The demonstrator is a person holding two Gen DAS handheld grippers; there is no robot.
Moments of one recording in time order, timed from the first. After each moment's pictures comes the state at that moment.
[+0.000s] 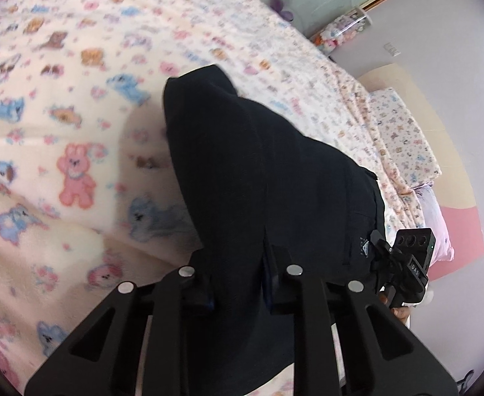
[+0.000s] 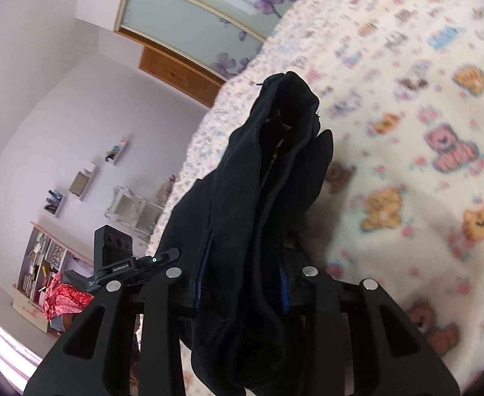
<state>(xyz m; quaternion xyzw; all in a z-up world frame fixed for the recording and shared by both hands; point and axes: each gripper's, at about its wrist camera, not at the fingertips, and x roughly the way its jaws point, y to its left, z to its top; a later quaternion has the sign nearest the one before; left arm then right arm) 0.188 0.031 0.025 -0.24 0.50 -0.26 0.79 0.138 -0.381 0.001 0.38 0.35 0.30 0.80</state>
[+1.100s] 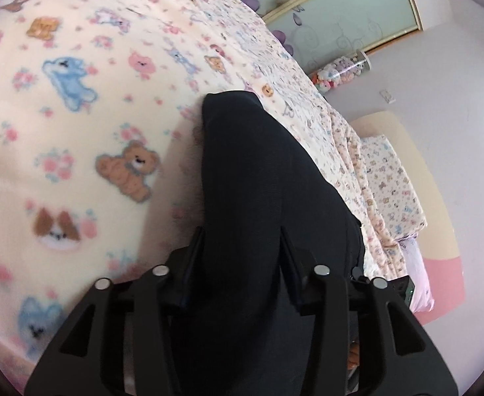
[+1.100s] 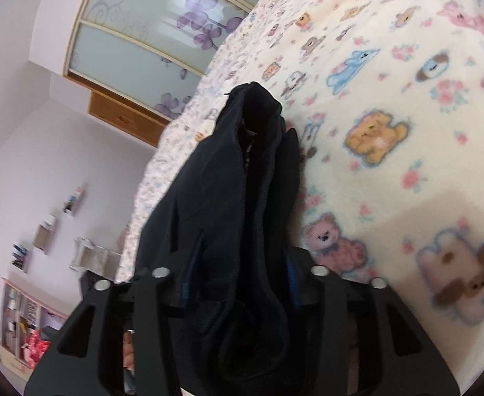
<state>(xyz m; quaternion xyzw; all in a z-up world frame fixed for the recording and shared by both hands) 0.247 -0.007 -0.029 -0.34 0.44 -0.24 0.79 0.180 -0.432 -0.038 0.41 0.36 0.15 0.82</state>
